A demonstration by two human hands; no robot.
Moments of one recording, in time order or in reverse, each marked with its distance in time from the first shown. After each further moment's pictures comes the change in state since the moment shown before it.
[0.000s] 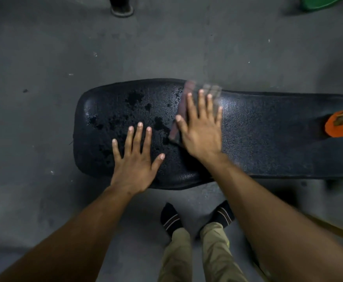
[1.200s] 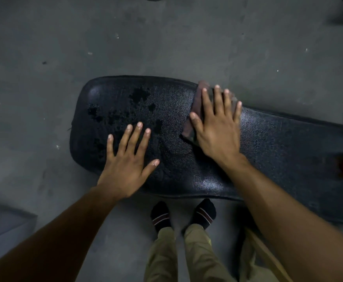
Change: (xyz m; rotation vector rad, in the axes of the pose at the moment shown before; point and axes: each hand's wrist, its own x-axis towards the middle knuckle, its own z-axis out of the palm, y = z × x) left_hand 0.000 0.000 0.013 0.074 0.099 -0.026; right_hand 0.045 0.039 -0.018 -0.061 -0.026 -0.192
